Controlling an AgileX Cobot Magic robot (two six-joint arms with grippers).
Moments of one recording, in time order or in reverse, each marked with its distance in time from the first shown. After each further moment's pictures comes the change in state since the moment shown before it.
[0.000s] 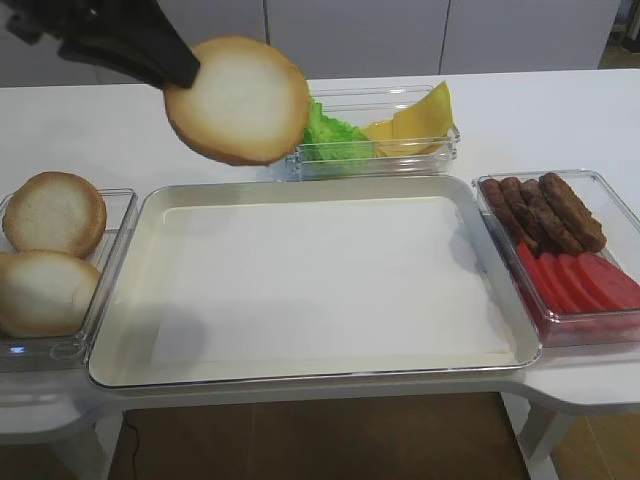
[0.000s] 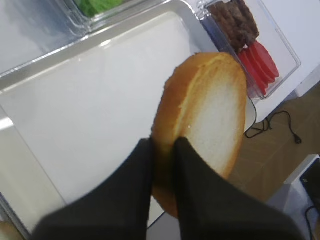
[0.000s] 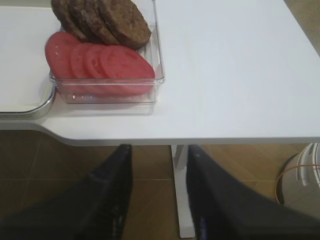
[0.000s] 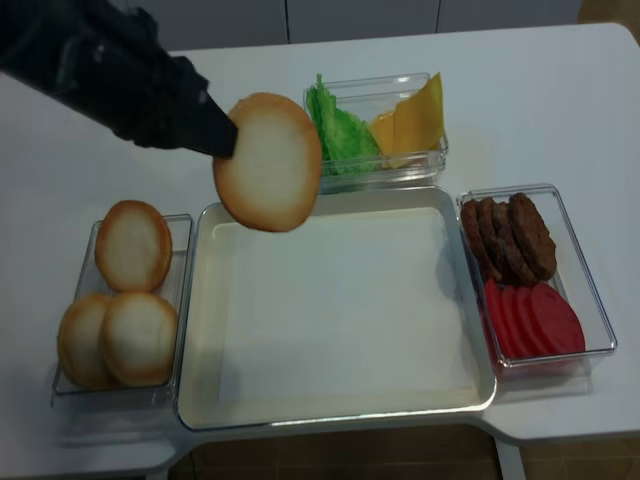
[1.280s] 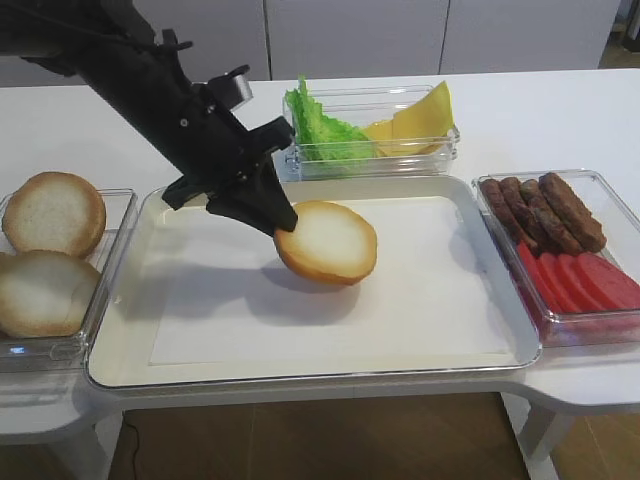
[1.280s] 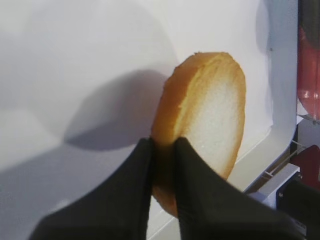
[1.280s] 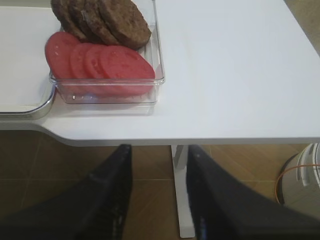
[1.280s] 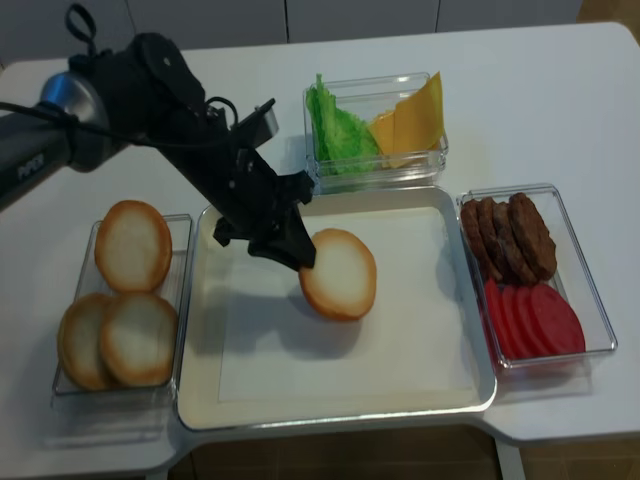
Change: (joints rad) left arm -0.114 0.445 0.000 -0.121 -0.087 -0.118; right arm 0.000 0.000 0.000 0.000 0.000 0.000
